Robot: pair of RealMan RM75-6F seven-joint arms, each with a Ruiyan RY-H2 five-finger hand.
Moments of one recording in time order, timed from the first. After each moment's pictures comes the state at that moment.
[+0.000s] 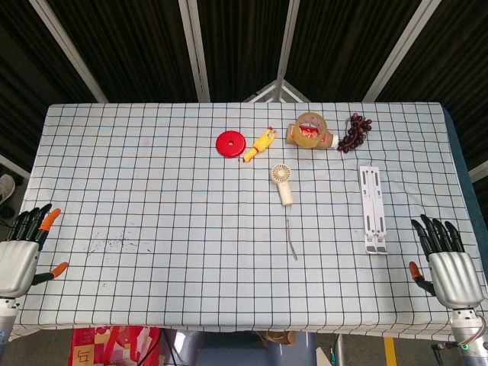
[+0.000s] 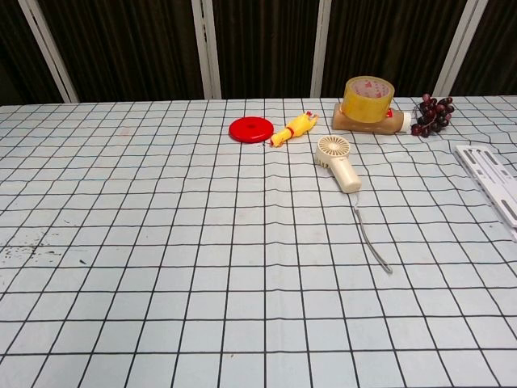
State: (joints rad) left arm -0.12 -1.13 -0.03 -1.66 1.53 1.47 0.10; right arm 0.19 -1.12 -0.10 -1.61 -1.45 1.57 -0.11
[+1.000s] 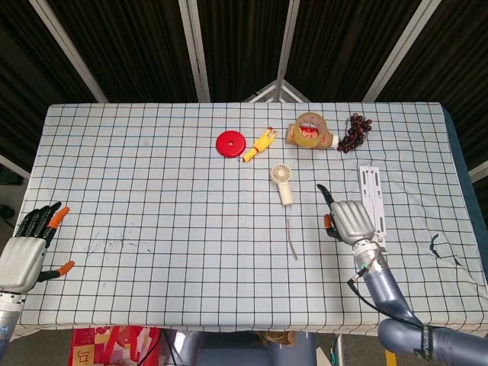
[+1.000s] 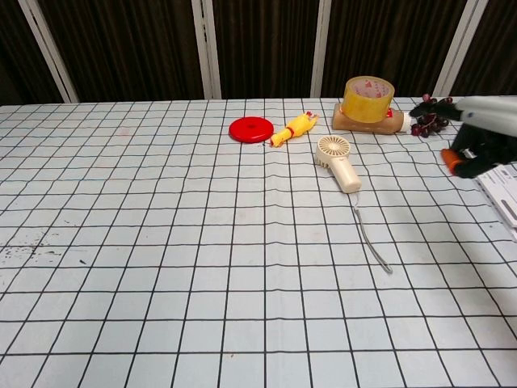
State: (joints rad) left arm -0.15 -1.11 -0.03 -1.67 1.53 1.43 0.05; right arm 0.61 -1.39 0.21 -1.67 -0.94 1.02 -0.43
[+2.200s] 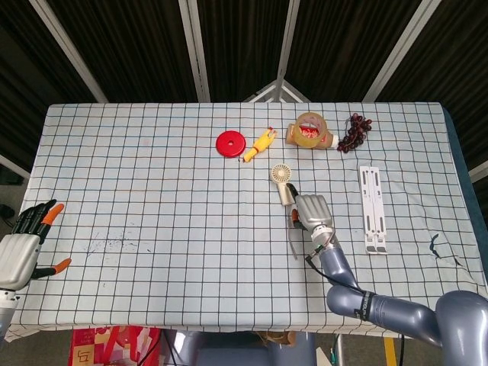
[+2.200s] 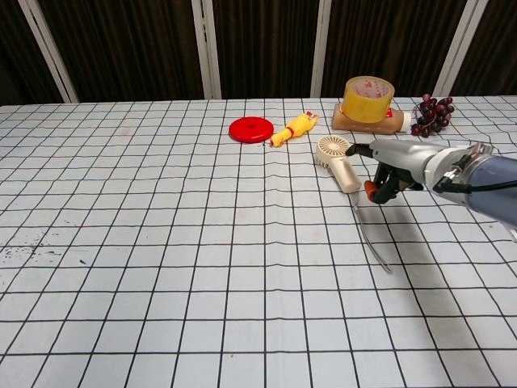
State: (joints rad) left arm -0.16 -1.09 -0.03 -1.67 1.51 1.41 -0.02; right arm 0.82 -1.66 0.25 -1.35 -0.64 0.92 -0.54
